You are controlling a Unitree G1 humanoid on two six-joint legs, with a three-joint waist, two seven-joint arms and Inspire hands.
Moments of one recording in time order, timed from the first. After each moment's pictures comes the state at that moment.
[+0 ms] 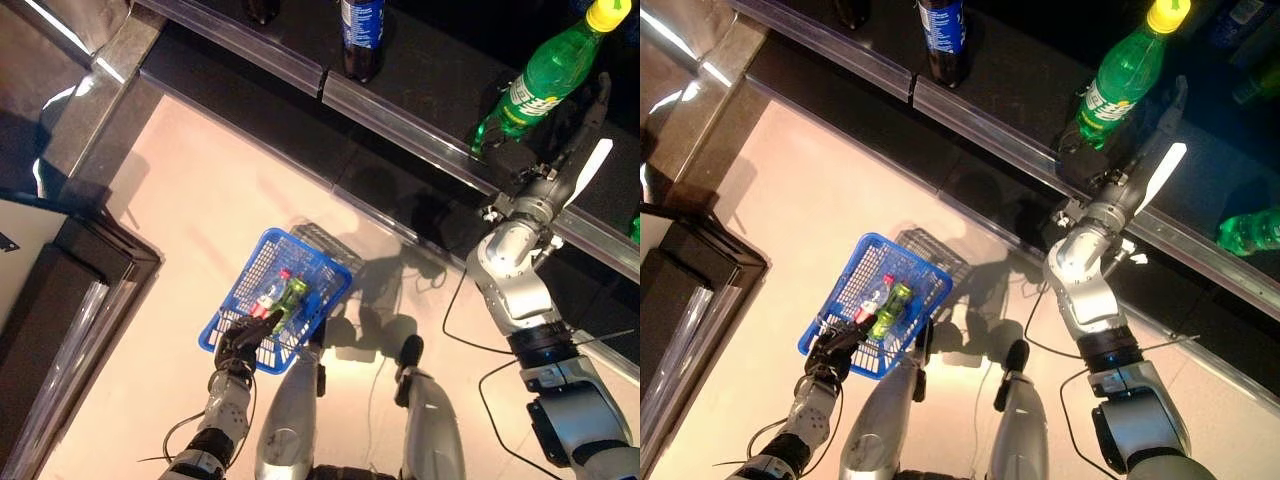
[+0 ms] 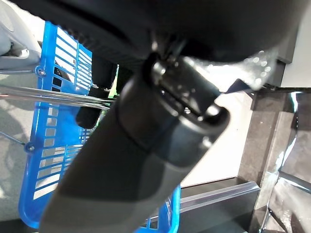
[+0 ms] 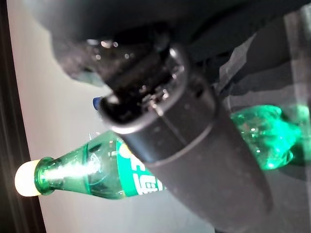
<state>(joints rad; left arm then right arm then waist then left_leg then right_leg) -0.24 0.19 -0.18 0.92 -1.05 -0.27 0.07 -0.70 -0.50 0.21 0.27 0.36 -0.13 -0.93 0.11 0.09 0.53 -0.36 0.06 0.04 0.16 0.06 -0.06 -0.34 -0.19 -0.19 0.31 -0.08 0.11</state>
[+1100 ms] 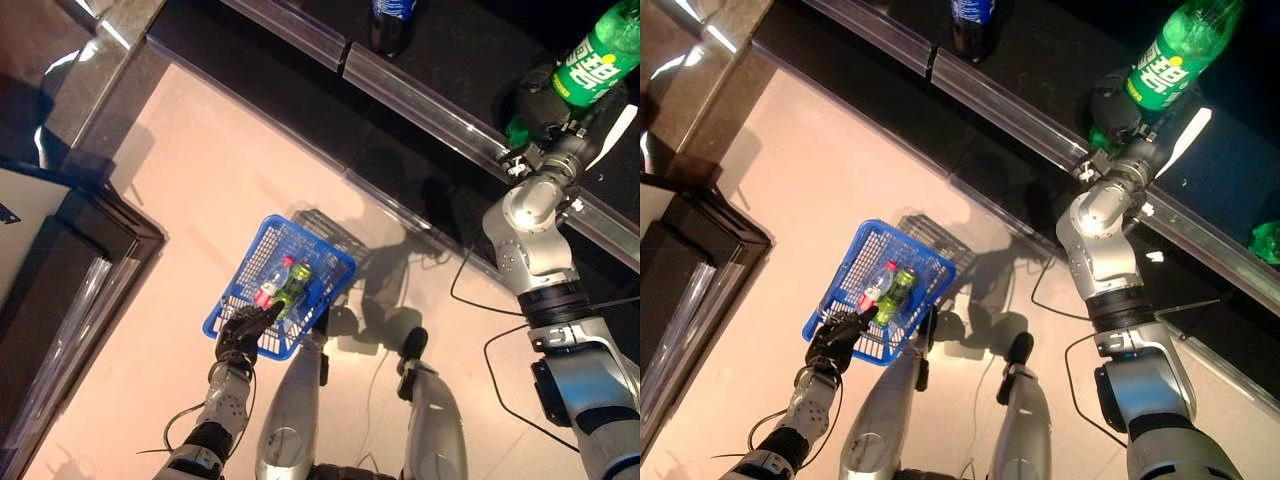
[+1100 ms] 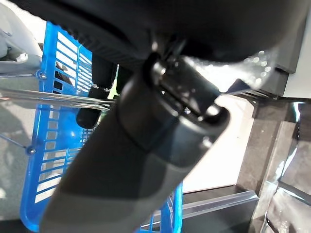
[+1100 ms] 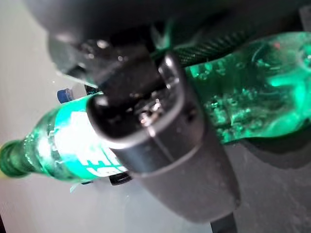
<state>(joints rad) -0.25 0.21 -0.19 0.86 -1.07 -0.25 0.07 -0.86 -0.54 0.18 0.42 0.52 -0.13 -0.88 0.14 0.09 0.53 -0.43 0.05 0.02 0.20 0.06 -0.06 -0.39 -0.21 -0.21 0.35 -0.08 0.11</state>
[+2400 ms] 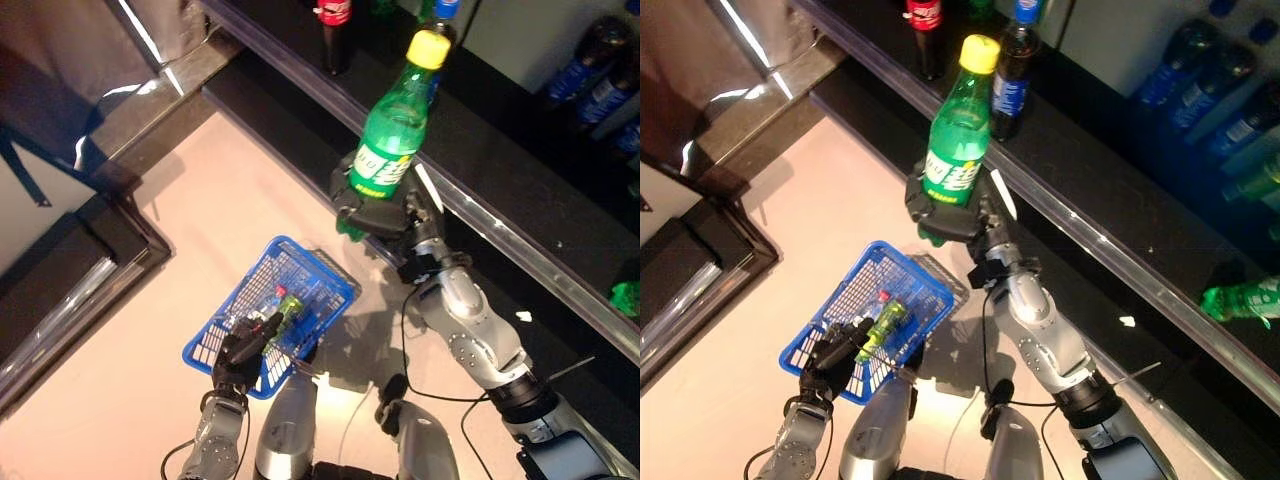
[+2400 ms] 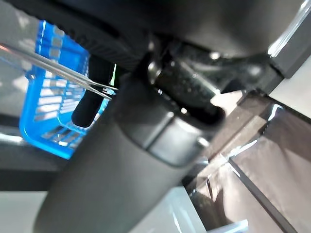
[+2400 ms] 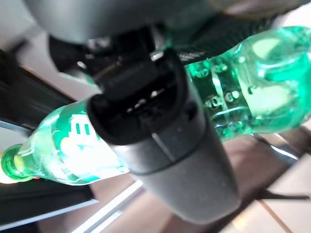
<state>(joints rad) 0.07 0.26 -0.20 0.36 -1.15 -0.20 -0.04 -0.45 -0.42 0.44 -0.17 0.64 0.03 -0.23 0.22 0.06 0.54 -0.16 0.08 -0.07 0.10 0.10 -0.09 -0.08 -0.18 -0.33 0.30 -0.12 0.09</state>
